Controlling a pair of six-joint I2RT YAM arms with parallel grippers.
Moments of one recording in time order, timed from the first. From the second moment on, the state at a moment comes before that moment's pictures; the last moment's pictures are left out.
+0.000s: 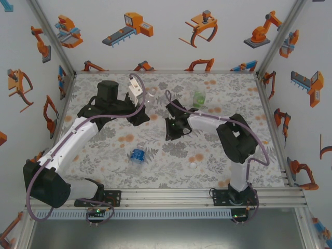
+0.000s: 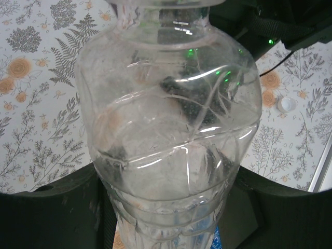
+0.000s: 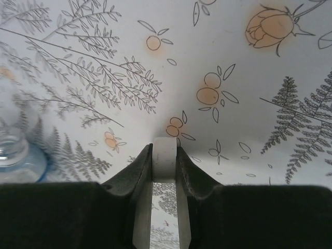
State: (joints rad) left arm -0.46 1.30 1.16 -0.46 0.57 0.33; right arm 0.68 1.92 1.21 -0.38 -0.24 0.56
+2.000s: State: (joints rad) left arm -0.50 1.32 1.16 -0.51 0.55 0.36; right arm 0.74 1.93 1.32 -0.57 0.11 0.50
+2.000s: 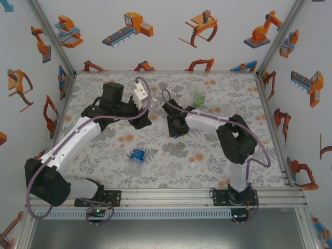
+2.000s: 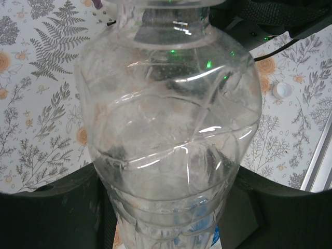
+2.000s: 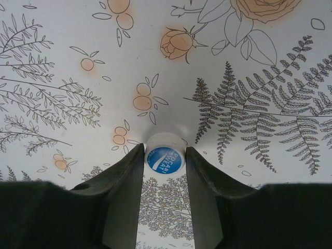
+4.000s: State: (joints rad) left arm -0.63 1.30 1.14 -0.65 0.59 0.76; right arm 0.61 1.06 1.05 -0.36 -0.43 -0.08
